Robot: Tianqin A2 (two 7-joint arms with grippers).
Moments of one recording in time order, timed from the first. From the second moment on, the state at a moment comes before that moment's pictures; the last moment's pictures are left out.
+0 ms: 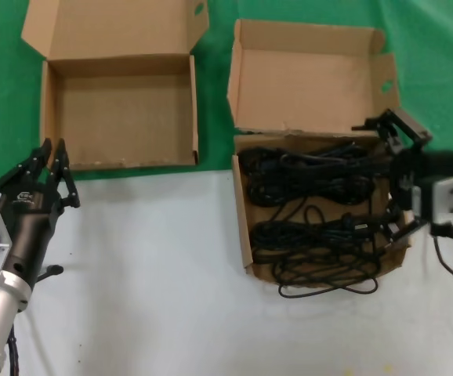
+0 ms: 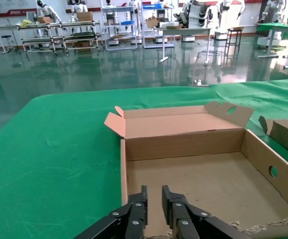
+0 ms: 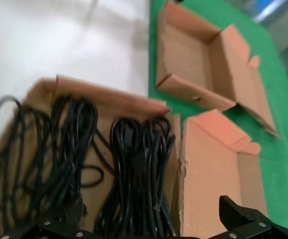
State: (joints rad) left arm -0.01 -0.29 1.60 -1.61 -1.77 0.02 -0.02; right arm 0.58 0.86 -1.96 1.69 1.30 -0.80 -0.10
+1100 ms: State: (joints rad) left arm -0.01 -0.29 1.60 -1.61 -1.77 0.02 -0.02; right arm 0.80 0.64 -2.07 1.49 1.00 -0.90 -0.09
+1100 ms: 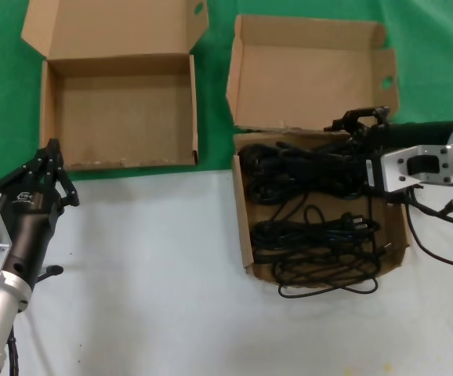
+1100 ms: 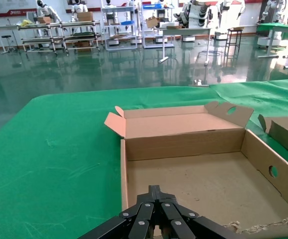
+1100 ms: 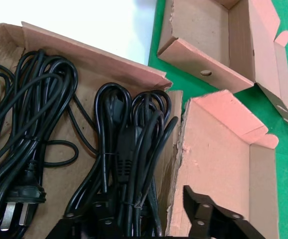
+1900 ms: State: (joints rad) left arm -0.01 -0.29 1.60 -1.61 -1.77 0.02 -0.02; right arm 0.75 0.71 -2.01 1.65 1.03 -0.97 -0.02
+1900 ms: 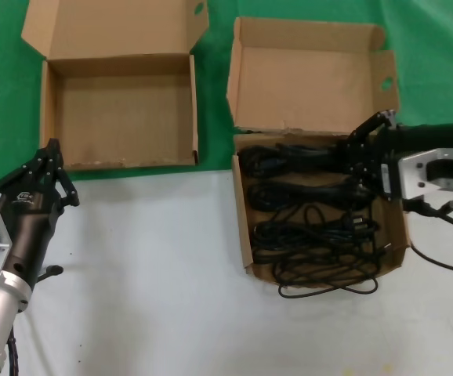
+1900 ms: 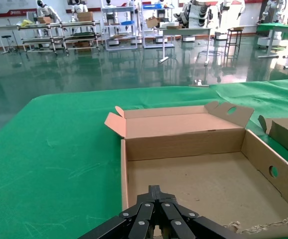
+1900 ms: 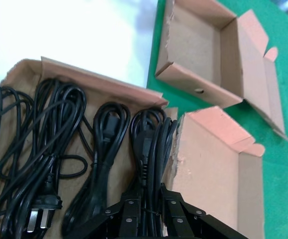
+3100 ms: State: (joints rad) left arm -0.01 -0.29 1.60 -1.61 -1.77 0.02 -0.02; right arm 1.02 0.17 -2.16 1.33 1.02 -0.71 -0.16
